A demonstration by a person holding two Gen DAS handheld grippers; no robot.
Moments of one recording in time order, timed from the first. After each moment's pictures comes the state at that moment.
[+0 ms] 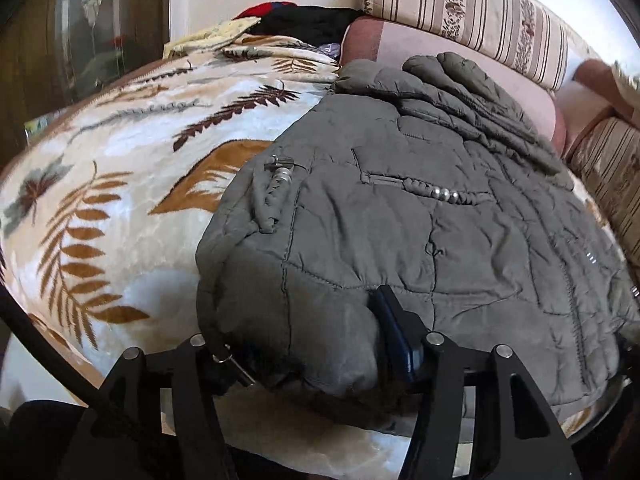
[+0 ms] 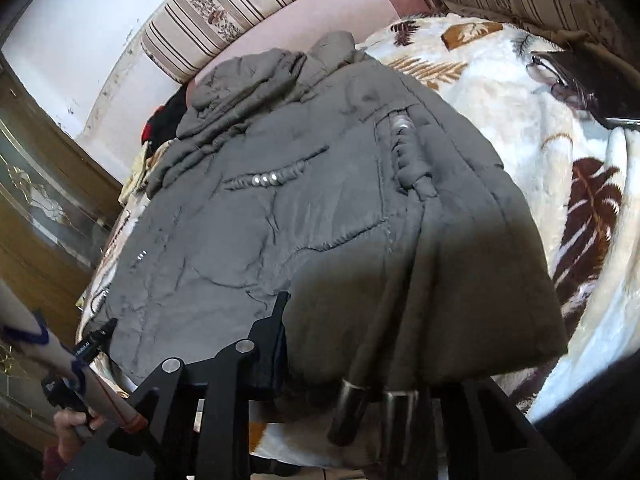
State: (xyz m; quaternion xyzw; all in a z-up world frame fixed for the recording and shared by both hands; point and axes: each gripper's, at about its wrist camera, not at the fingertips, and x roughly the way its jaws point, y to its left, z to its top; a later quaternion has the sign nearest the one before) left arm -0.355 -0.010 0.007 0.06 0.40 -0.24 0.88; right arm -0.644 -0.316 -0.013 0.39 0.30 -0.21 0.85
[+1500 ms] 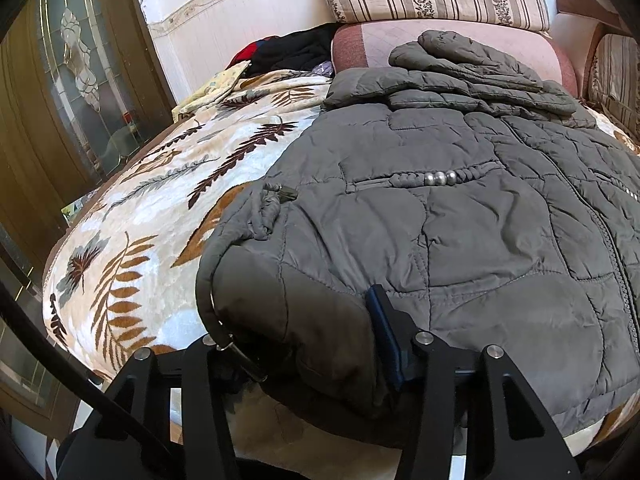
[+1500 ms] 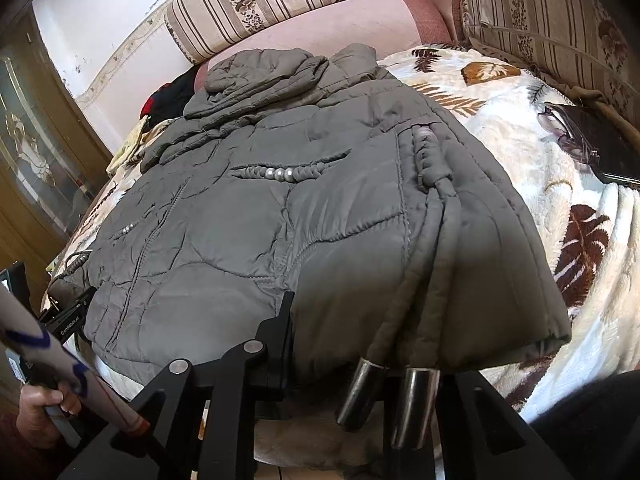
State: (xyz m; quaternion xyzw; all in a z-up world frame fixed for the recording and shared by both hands) left arm -0.377 -0.042 0.007 0.20 0.32 -0.19 0.91; right arm -0.629 -0.296 -0.003 0.30 0.33 -0.24 0.87
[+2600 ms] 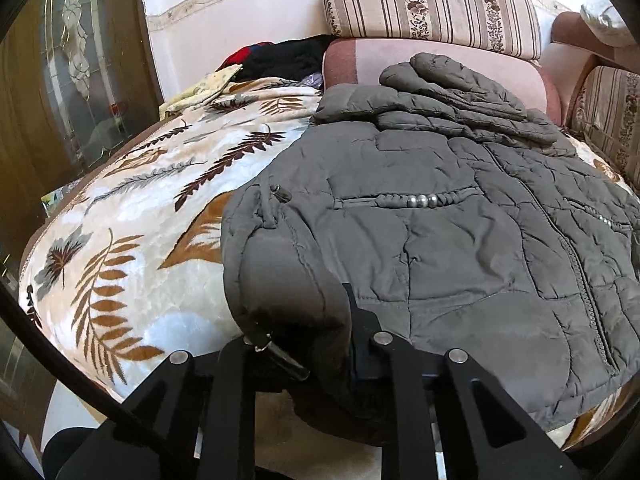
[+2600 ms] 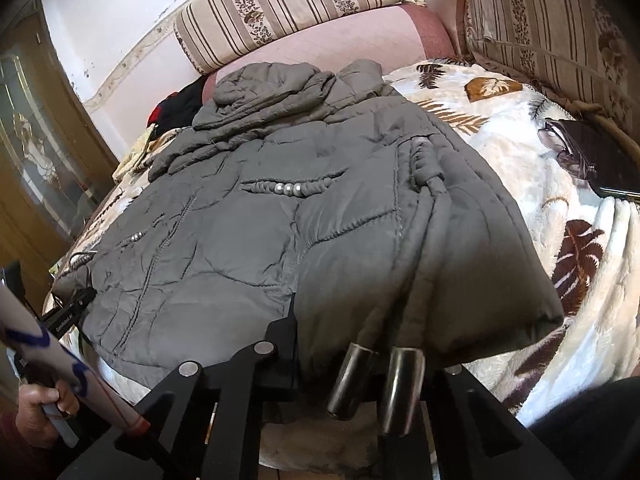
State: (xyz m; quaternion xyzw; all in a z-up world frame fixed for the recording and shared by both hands) left arm -0.378 -0.030 0.019 0.14 0.32 -0.24 0.91; right arm -0.634 -0.295 0.005 0.29 0.30 -0.23 0.88
